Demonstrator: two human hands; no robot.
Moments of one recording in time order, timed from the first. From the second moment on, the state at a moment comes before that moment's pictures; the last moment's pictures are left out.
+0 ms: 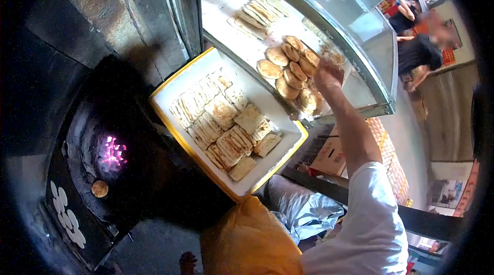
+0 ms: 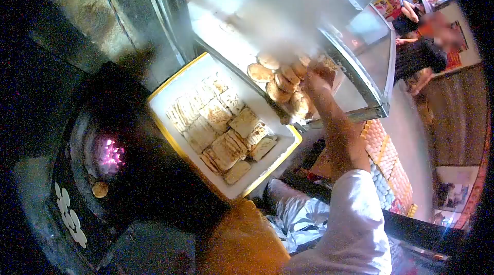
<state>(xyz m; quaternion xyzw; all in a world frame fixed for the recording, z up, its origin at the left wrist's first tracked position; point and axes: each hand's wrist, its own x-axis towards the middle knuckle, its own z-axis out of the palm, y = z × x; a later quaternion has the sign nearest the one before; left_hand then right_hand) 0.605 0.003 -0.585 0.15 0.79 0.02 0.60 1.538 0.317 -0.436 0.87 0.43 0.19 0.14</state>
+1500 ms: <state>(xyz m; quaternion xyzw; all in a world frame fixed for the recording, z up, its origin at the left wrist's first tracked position) 0.371 -0.008 -0.636 0.07 0.74 0.13 0.66 0.901 0.304 -0.304 0.69 0.73 -0.03 0.02</state>
